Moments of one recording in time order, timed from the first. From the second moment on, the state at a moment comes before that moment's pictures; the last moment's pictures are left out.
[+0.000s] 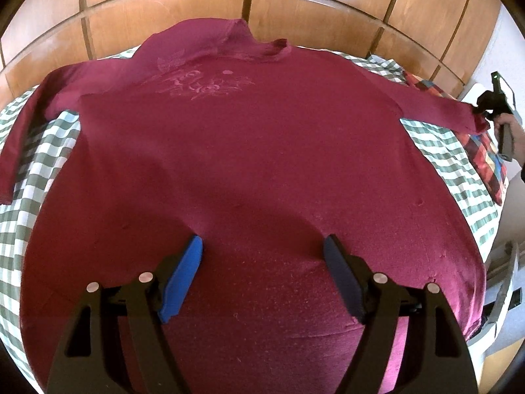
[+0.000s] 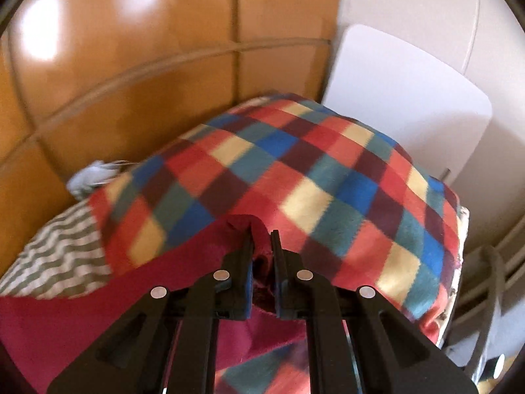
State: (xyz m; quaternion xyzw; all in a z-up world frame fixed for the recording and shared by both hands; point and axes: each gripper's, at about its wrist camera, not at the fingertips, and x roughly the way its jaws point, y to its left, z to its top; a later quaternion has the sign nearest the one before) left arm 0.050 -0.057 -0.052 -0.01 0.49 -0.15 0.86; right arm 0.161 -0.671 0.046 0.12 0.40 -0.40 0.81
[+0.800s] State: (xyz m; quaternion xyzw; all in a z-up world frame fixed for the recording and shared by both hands) left arm 0.046 0.085 -0.005 -0.07 0.43 0.00 0.90; right arm 0.168 -0.290 -0.005 0.02 0.40 0.02 0.92
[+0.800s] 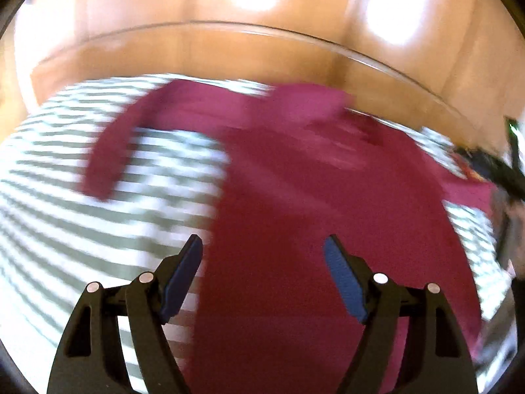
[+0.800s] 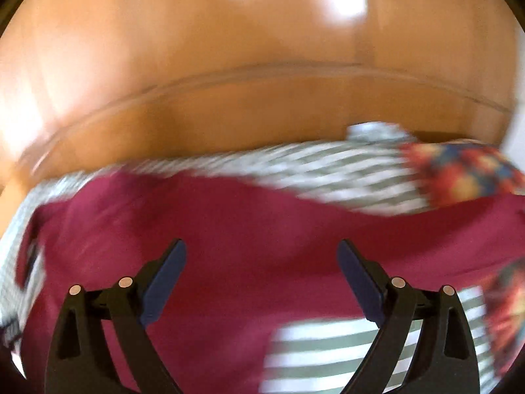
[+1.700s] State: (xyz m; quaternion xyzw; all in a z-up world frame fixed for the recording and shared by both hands) left arm 0.136 0.306 0.069 -0.11 0.36 0.19 0.91; right arm 0.163 -0.184 -0.088 0.00 0.44 0.06 0.90
